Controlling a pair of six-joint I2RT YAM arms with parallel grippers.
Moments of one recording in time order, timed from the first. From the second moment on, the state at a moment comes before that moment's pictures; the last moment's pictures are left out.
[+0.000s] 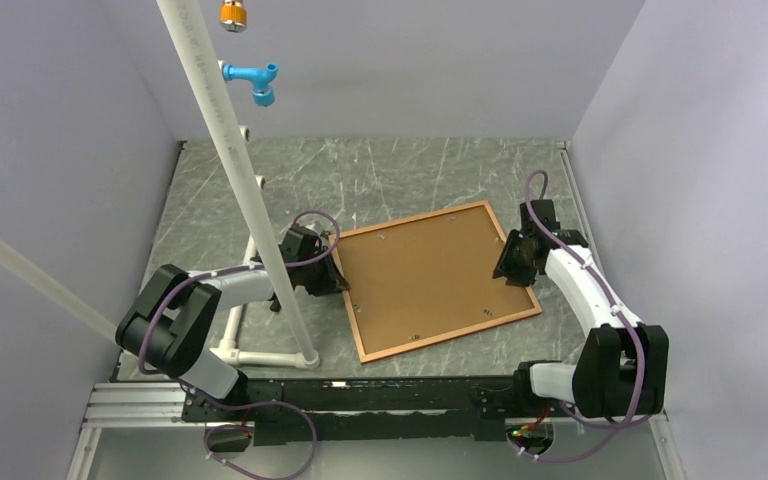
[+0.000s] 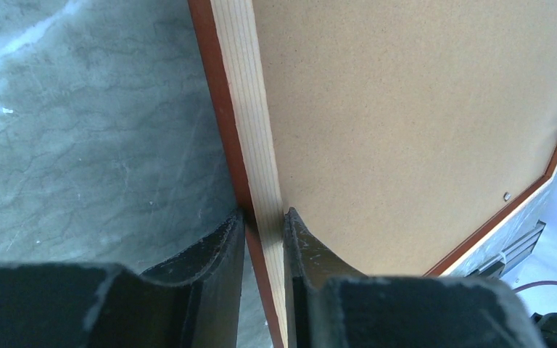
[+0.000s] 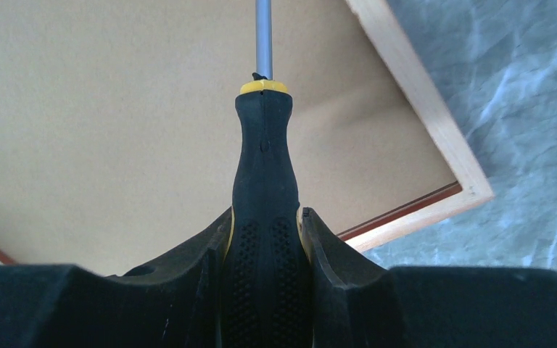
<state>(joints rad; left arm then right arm) -0.49 1.53 0.64 0.01 0.22 -0.81 0.04 1.26 0.88 -0.76 0.00 0.49</state>
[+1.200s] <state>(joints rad) -0.50 1.53 0.64 0.01 0.21 -0.81 0.03 1.33 0.79 -0.62 -0.12 0.48</state>
